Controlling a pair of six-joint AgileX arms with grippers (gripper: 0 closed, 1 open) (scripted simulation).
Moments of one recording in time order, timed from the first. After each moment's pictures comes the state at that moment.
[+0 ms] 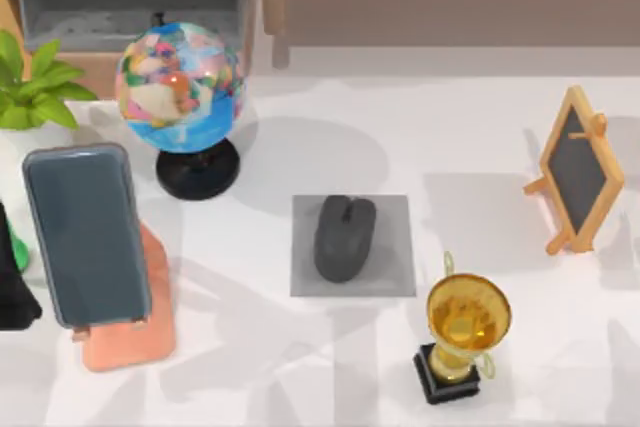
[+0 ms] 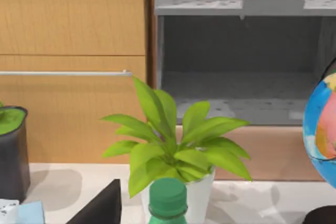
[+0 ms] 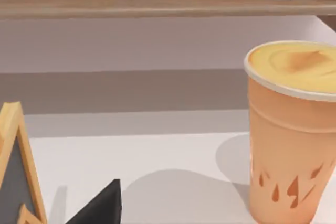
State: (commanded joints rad) left arm 0.00 0.00 0.00 0.00 0.00 0.00; right arm -0.14 0.58 0.08 0.38 -0.08 0.00
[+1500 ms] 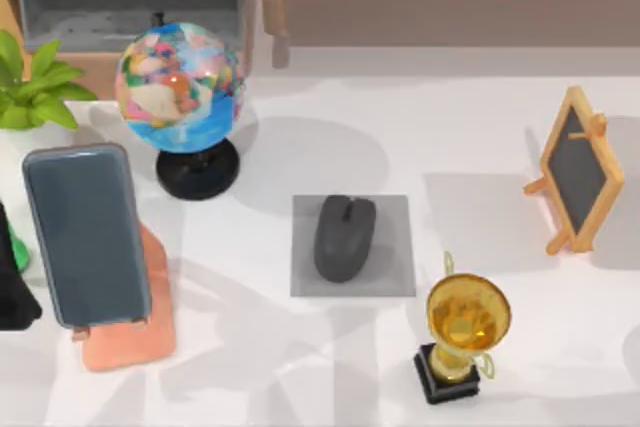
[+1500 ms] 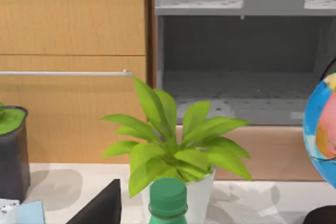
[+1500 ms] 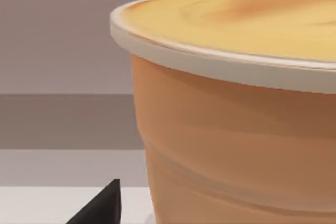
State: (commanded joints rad) left arm 0.00 0.00 0.00 0.00 0.00 0.00; right arm -0.38 2.21 0.53 1.69 -0.34 0.00
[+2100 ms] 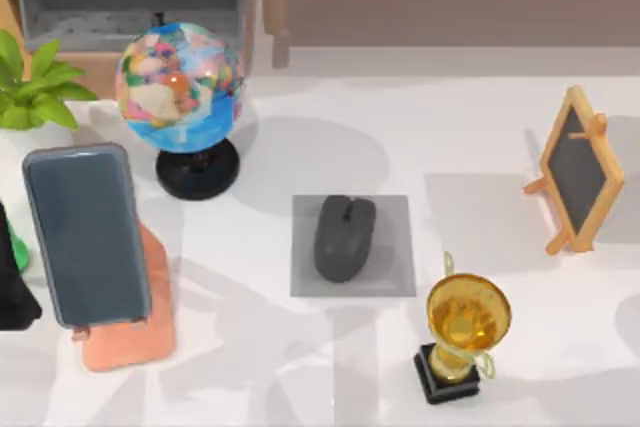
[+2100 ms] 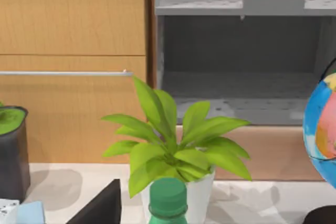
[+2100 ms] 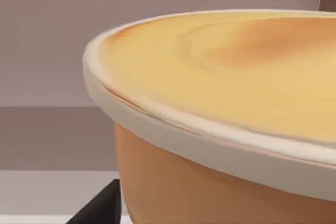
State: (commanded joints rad) left arm 0.00 0.00 0.00 0.00 0.00 0.00; right arm -0.35 2.23 0.64 1.60 -0.31 0.00
